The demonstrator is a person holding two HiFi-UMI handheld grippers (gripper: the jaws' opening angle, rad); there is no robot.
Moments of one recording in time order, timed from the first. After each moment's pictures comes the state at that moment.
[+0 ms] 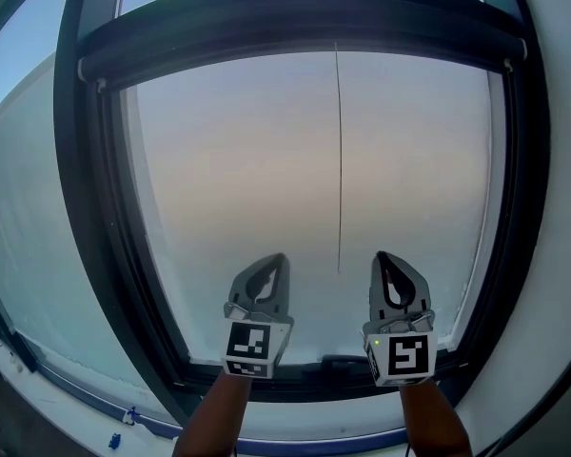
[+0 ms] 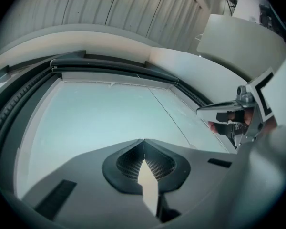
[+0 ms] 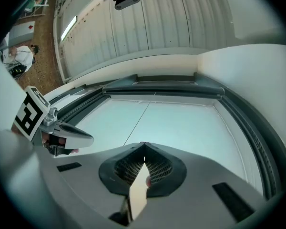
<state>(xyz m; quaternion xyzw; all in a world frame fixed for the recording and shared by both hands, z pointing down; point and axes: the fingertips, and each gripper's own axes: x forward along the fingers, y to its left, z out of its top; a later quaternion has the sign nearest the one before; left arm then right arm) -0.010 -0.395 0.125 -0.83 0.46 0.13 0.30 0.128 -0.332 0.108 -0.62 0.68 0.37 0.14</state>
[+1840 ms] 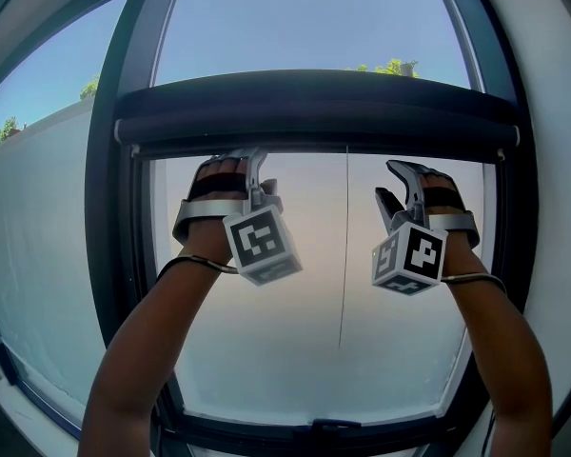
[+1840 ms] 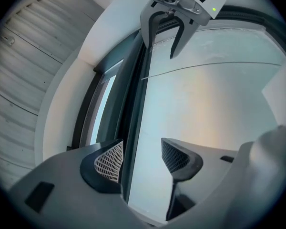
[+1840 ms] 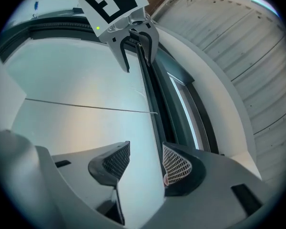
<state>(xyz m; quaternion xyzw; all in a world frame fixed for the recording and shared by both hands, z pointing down) -0.037 -0.396 -0.159 -0.43 0.61 -0.23 0.63 0.130 -0.366 -0.147 -0.61 0.35 0.65 -0.28</state>
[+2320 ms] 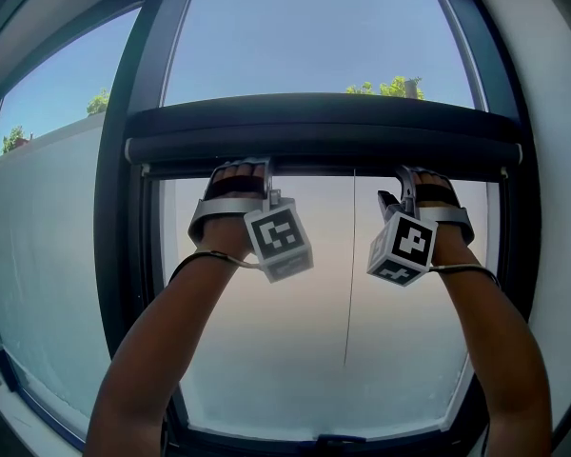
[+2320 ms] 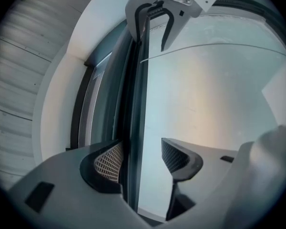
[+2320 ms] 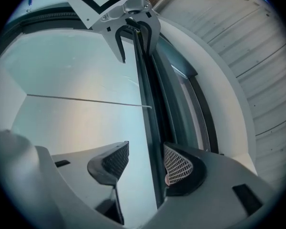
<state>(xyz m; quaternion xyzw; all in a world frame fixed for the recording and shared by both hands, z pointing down) -0.039 -0.415 -0.186 -0.41 0.62 -0.27 0.62 0.130 -0.385 -0.184 -0.63 0.33 0.63 -0.31</state>
